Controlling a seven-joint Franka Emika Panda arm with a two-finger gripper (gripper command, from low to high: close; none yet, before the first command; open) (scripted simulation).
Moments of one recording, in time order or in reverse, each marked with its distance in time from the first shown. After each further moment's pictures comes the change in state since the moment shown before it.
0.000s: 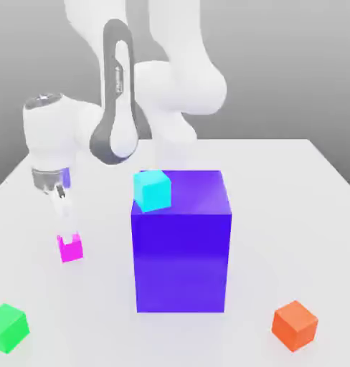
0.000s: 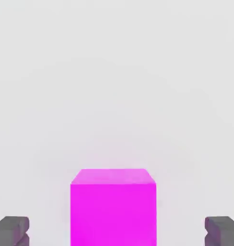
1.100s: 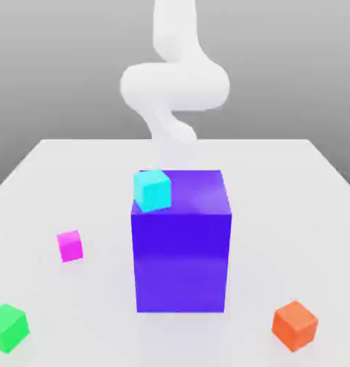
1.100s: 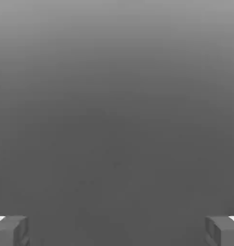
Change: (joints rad) arm 0.544 -0.810 0.255 0.588 0.011 -0.671 -0.267
